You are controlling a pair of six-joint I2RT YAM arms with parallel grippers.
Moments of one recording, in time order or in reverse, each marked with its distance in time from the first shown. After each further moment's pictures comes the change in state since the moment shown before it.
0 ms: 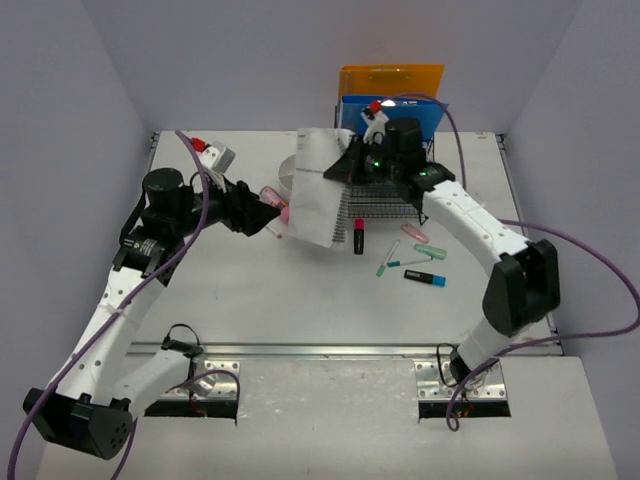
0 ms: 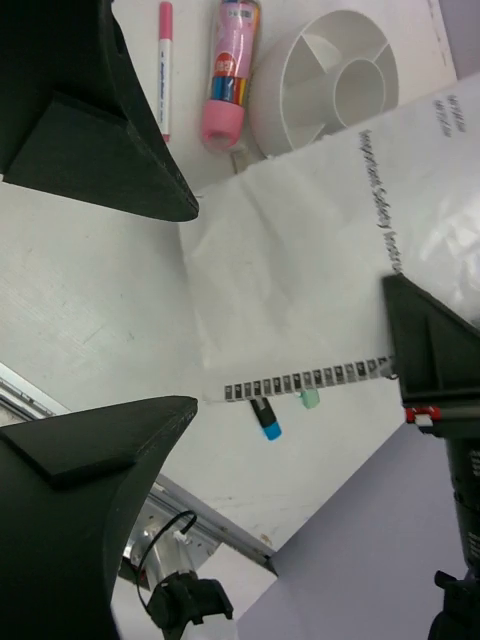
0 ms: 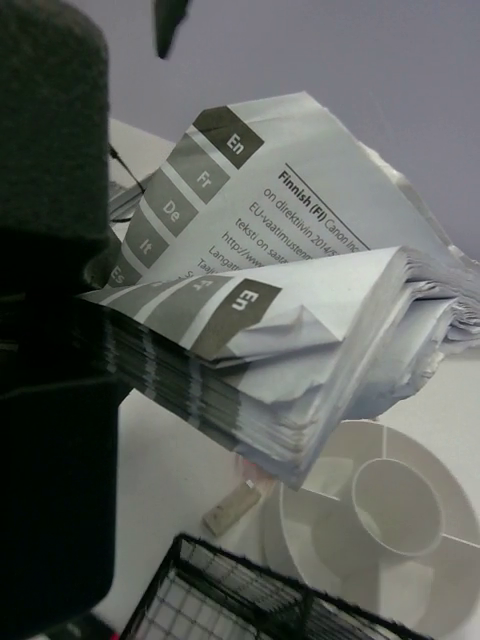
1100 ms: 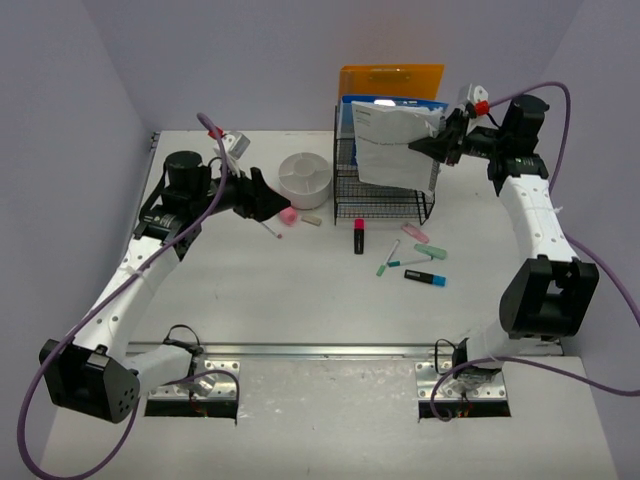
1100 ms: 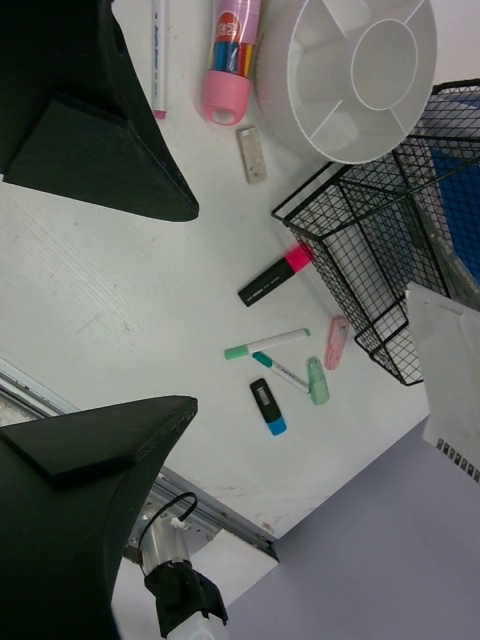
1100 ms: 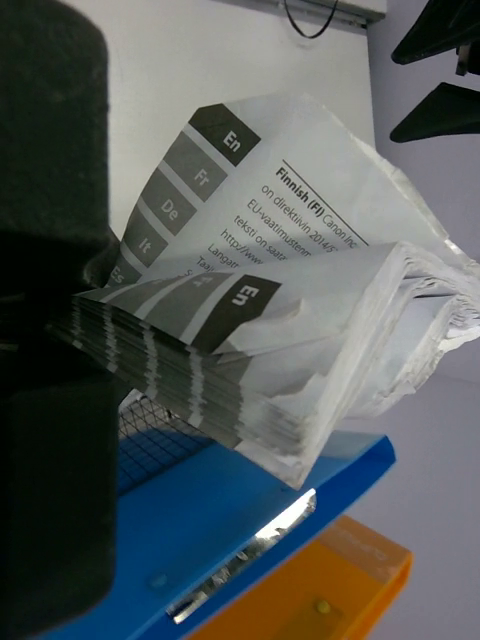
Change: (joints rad) left arm 0.000 0.185 0.044 0.060 0.040 -0.046; right arm -0.575 -0.104 -0.033 0.128 -0.886 -0.887
